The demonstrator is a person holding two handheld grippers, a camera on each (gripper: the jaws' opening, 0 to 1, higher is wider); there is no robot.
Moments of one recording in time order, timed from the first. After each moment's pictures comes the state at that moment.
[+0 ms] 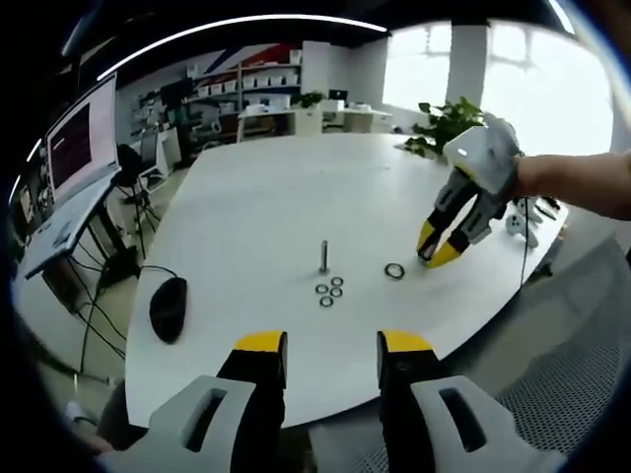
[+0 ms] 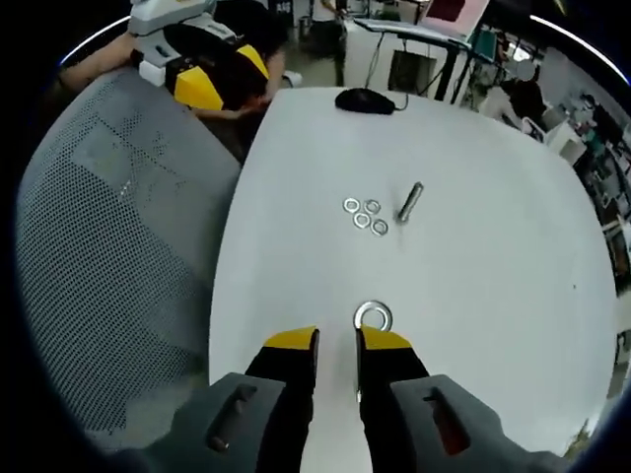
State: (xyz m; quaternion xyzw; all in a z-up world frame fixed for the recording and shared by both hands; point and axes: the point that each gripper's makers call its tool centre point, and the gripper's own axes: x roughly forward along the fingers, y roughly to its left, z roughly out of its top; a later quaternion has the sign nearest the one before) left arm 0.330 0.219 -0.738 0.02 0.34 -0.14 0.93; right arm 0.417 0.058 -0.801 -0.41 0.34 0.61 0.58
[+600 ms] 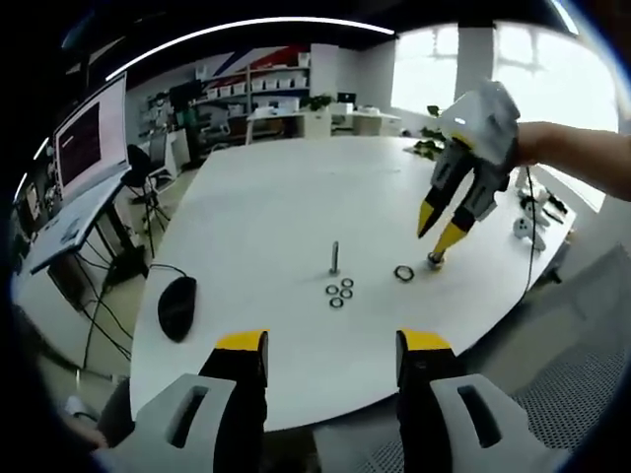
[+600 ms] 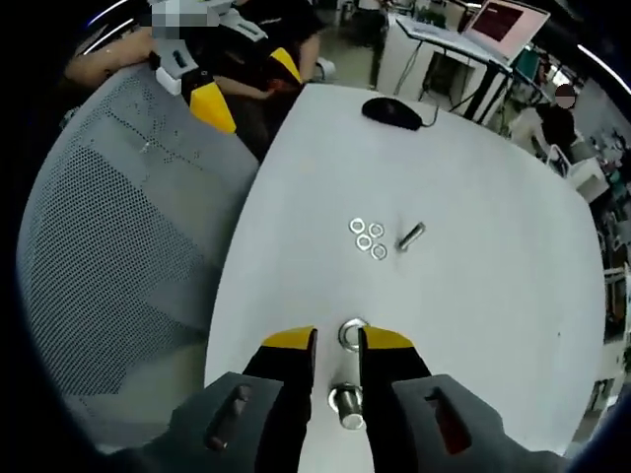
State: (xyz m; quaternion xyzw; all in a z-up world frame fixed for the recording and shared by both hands) left arm 0.331 0.226 -0.738 0.02 0.33 -0.12 0.93; right arm 0.425 0.067 -0.792 -0.46 0.34 0.63 0.52
